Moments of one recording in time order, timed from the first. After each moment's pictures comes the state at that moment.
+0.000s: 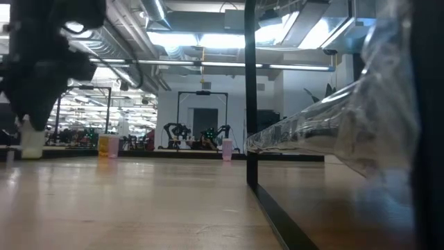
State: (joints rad) left arm -0.30 1.26 0.74 -1.11 -0.16 -1.50; right arm 0.50 1.54 1.68 -1.24 0.57 0.51
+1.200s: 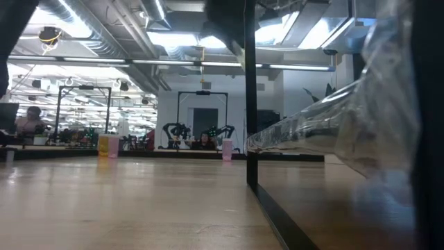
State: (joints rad) left arm 0.03 1.92 1.97 -1.11 -0.14 -0.29; right arm 0.55 1.41 1.68 -1.40 0.42 0.52
